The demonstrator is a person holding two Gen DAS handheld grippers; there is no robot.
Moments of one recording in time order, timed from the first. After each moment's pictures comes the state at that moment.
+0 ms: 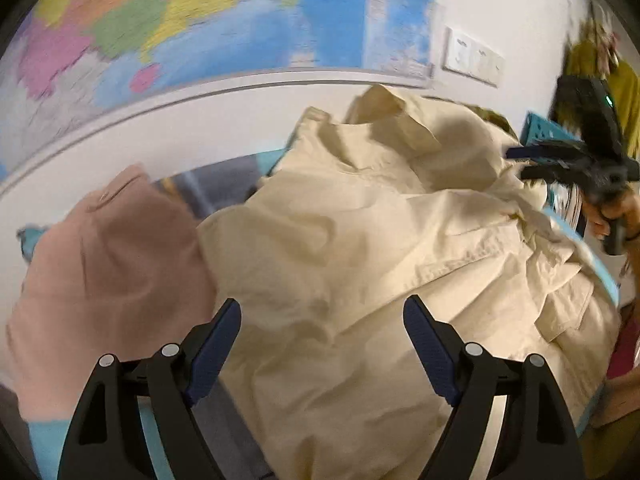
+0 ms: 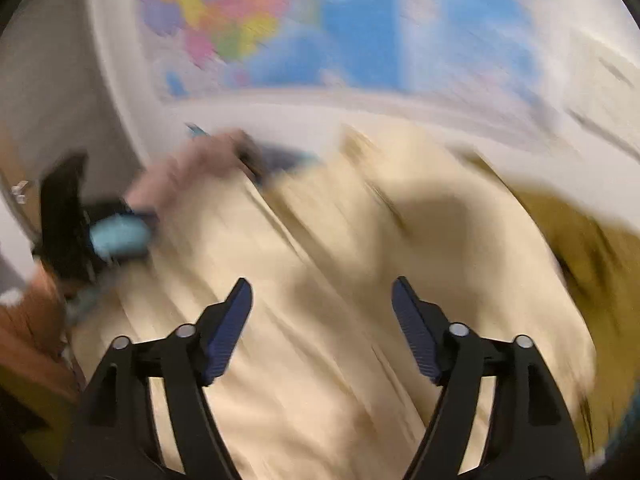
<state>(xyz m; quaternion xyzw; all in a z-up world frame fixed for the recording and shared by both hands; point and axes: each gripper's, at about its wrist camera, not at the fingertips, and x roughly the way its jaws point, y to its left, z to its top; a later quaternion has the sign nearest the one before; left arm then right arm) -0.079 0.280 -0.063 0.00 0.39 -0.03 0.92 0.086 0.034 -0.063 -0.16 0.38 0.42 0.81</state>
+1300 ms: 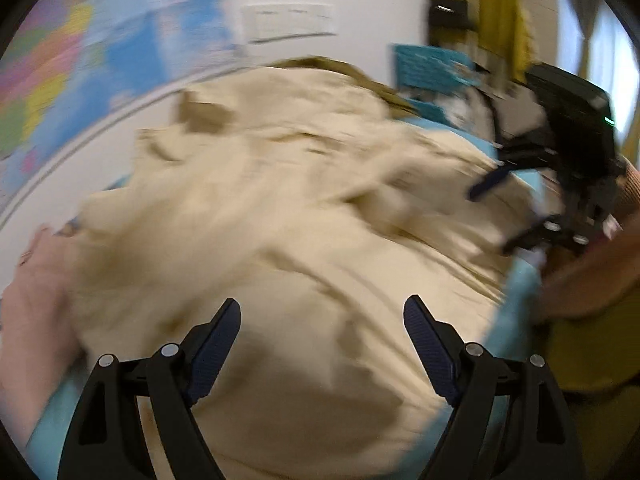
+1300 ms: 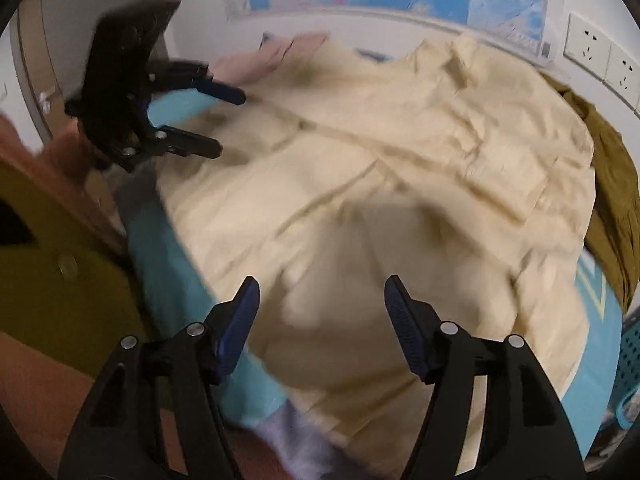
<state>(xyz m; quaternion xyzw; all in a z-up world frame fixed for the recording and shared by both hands) -0.185 0.129 -0.085 0.12 0.39 -0.20 0.89 -0.134 -0.045 -0.118 -0.24 0.38 0.48 0.75</state>
